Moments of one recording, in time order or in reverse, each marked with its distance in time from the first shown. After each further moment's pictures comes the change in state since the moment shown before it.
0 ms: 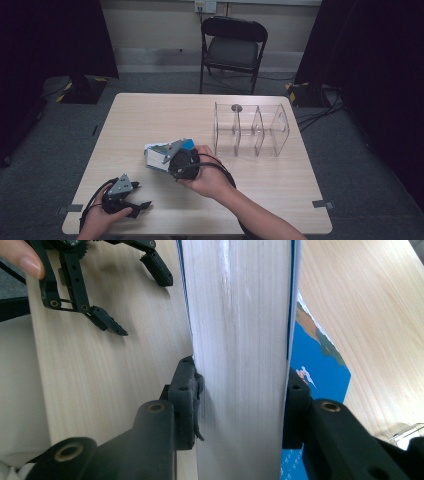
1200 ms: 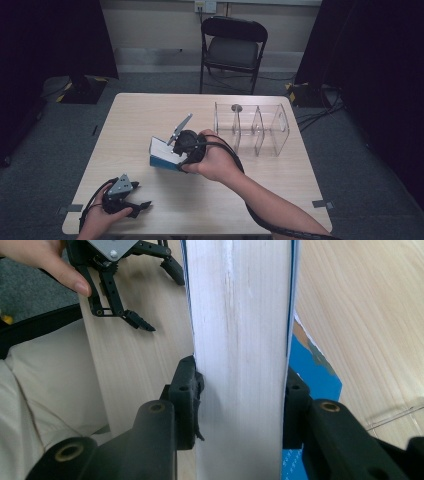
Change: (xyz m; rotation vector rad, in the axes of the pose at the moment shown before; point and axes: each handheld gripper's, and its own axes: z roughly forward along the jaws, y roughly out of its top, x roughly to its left) left arm 0.000 0.000 0.000 0.000 -0.006 -0.004; right arm -0.030 0.017 -0.037 0.075 0.140 0.118
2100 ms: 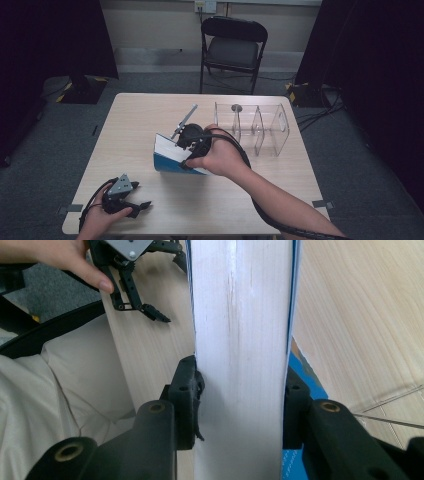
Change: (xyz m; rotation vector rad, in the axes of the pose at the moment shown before) left arm 0.001 0.000 0.000 0.001 -0.005 0.003; right arm -0.004 0.003 -0.025 0.043 0.052 0.049
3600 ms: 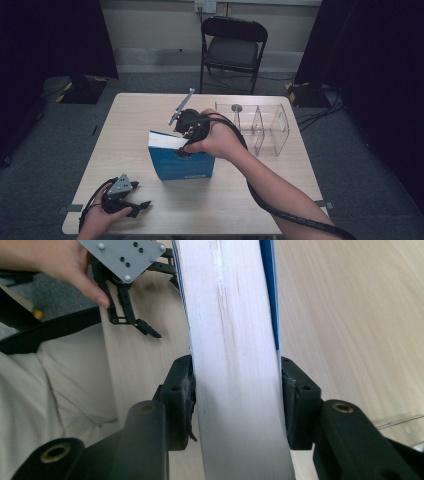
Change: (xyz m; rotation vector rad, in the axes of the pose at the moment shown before) left arm 0.001 0.000 -0.001 0.006 0.010 -0.004; right arm -0.025 0.022 -0.008 -0.030 0.034 -0.086
